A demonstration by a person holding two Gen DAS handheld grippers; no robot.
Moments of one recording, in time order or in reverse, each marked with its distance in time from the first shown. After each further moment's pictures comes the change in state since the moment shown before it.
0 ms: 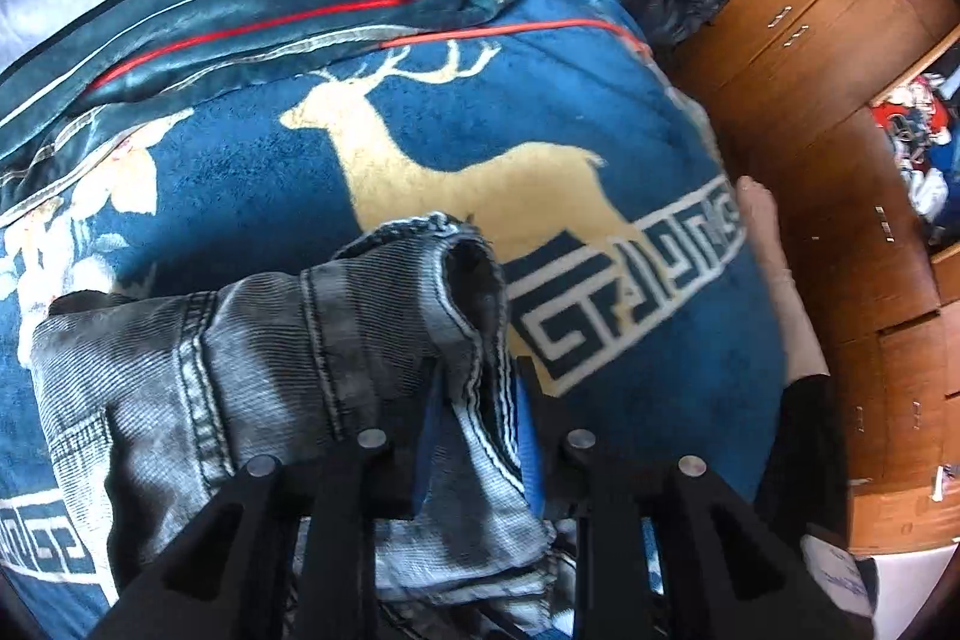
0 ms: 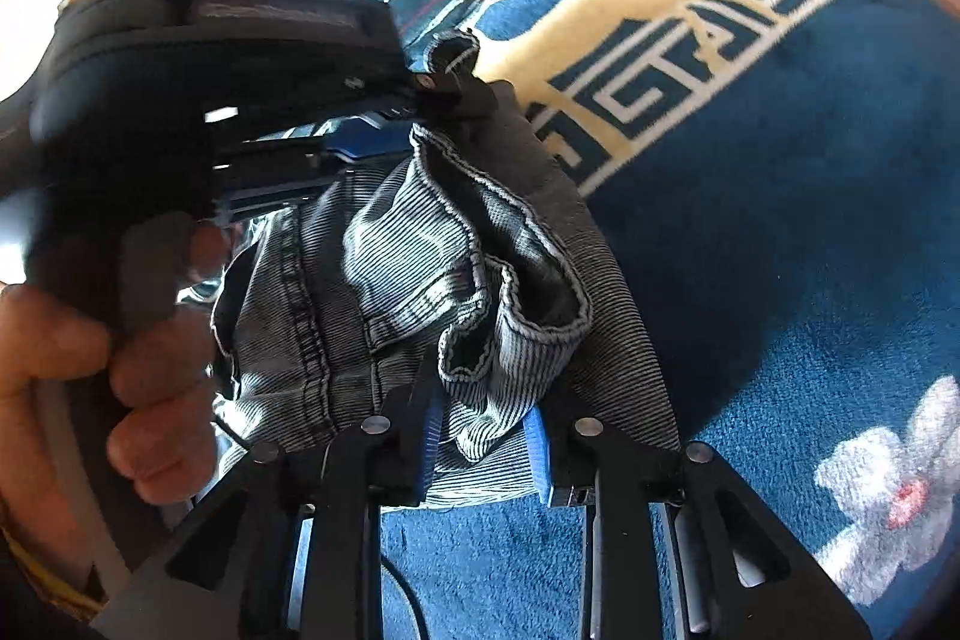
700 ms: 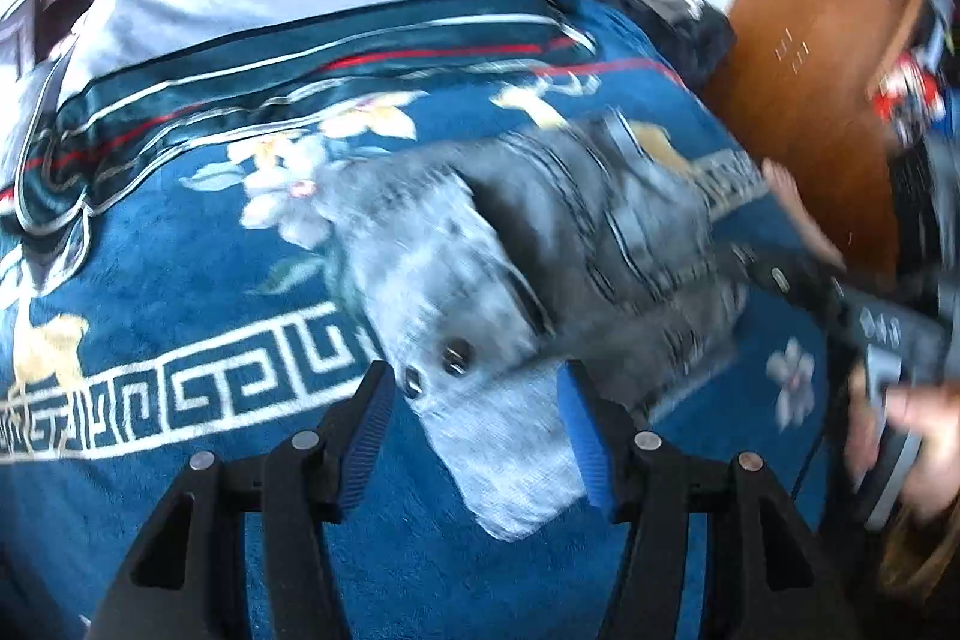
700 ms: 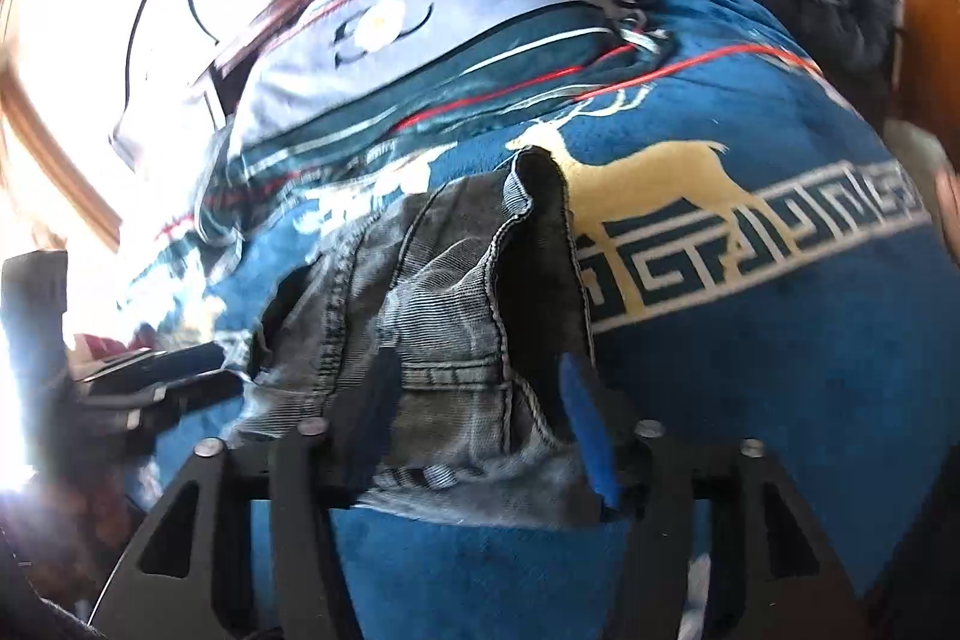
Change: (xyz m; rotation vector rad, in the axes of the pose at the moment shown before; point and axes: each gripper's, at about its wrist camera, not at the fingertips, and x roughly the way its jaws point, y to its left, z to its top) left arm -0.102 0.085 -0.137 0.066 -0.219 0.187; right arm -0.036 0.046 0.029 -0.394 -0.068 -0.091
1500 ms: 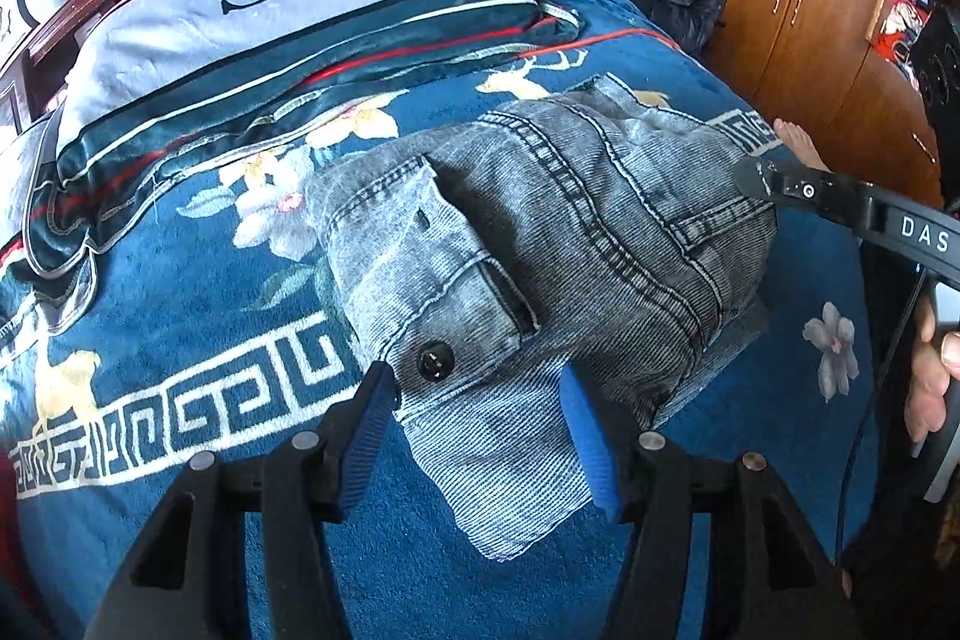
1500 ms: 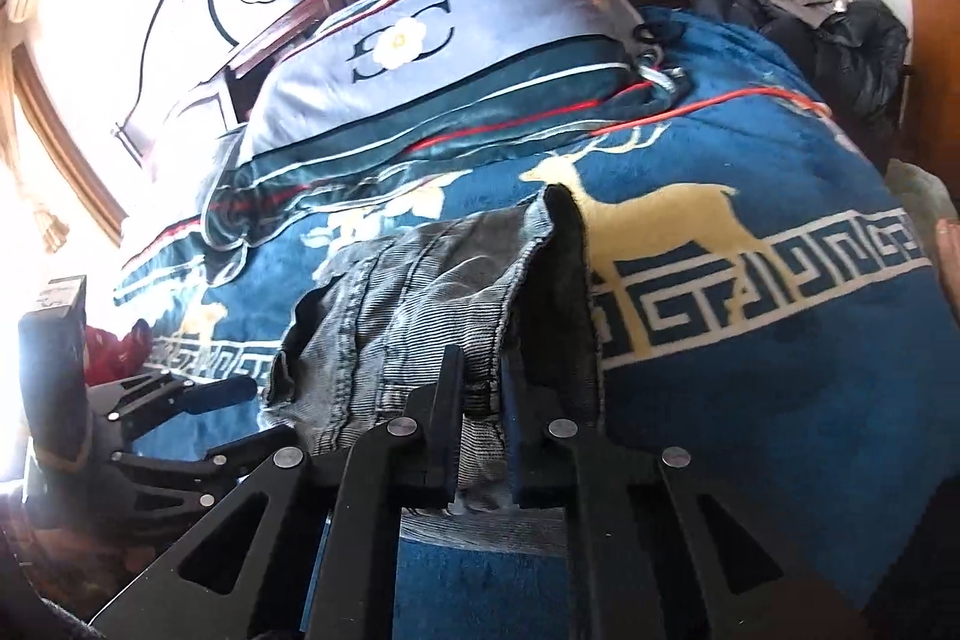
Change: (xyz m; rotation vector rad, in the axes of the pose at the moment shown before) left arm 0.017 -0.018 -0.006 0.081 -0.001 0.082; right arm -0.017 0.008 -0.001 -0.029 -0.067 -0.014
